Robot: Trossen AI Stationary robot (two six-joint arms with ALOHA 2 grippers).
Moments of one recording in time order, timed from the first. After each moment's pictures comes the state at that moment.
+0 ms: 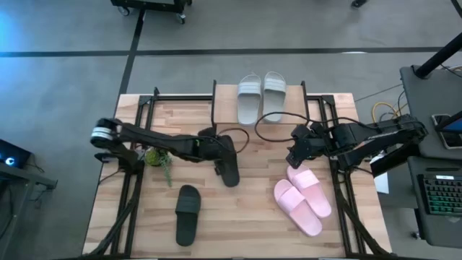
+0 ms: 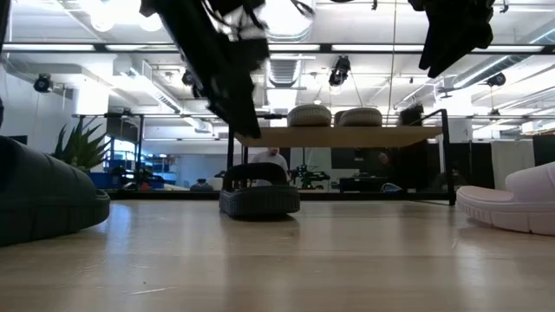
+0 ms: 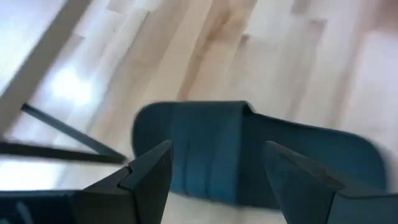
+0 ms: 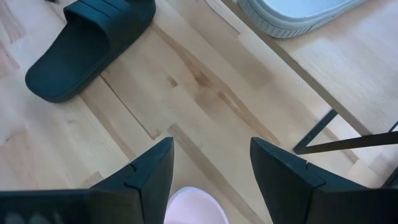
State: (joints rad) left arm -0.06 1.60 1.16 -0.53 -0.42 -0.33; right arm 0.20 1.14 1.12 -1.15 0.46 0.81
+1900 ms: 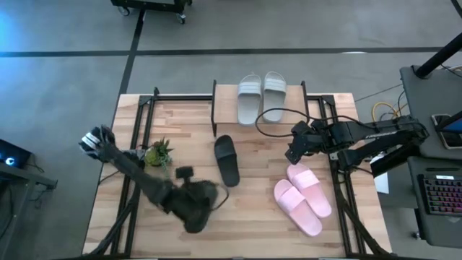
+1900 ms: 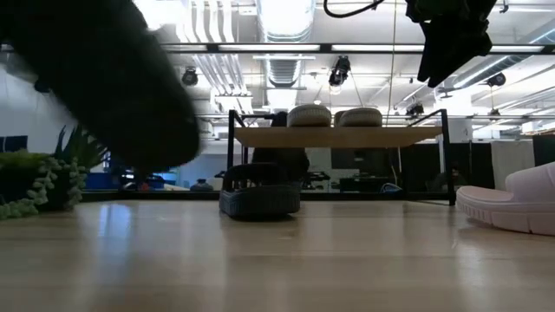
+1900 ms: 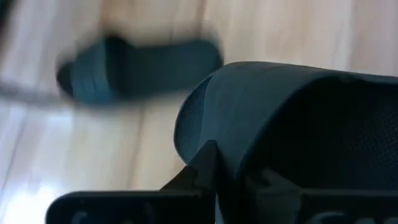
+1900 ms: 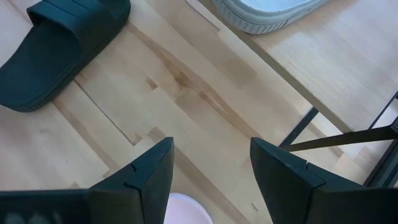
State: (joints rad) left arm -0.58 1.57 1.24 -0.89 -0.54 -0.64; right arm 0.14 1.13 1.08 -1.14 0.47 0.80
